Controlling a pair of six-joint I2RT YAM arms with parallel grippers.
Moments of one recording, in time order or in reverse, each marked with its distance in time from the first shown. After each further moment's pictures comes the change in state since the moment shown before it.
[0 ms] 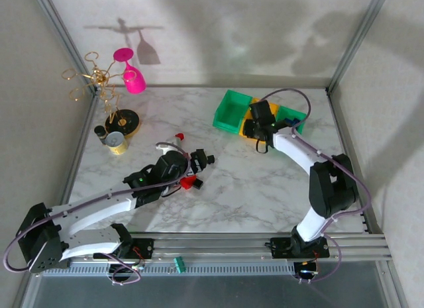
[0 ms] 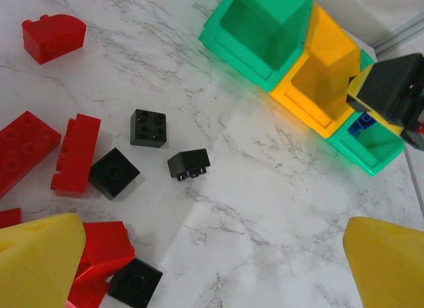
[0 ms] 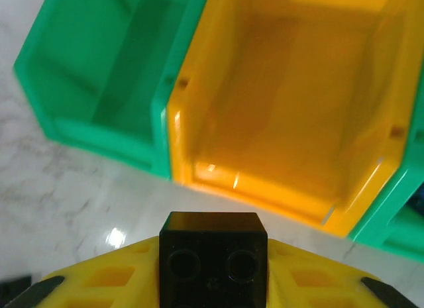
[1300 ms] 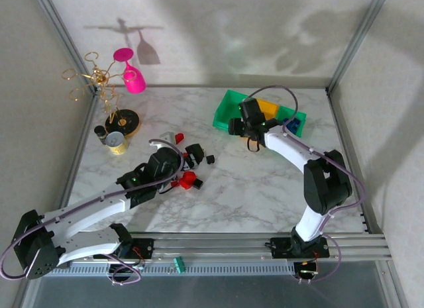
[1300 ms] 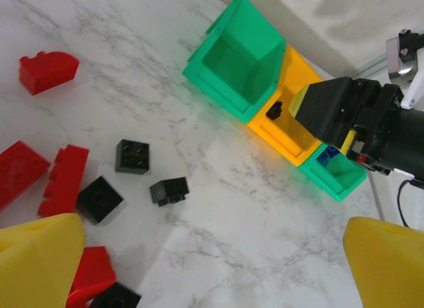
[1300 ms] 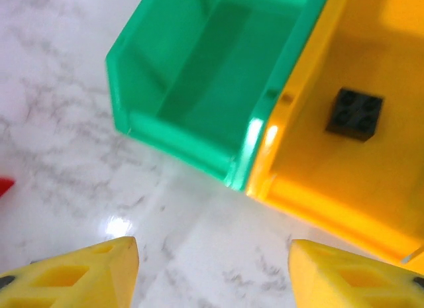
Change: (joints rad) left arm 0.035 -0.088 -0.009 0.014 0.009 -0.006; right arm 0.107 0.027 0.033 0.029 -0.034 -0.070
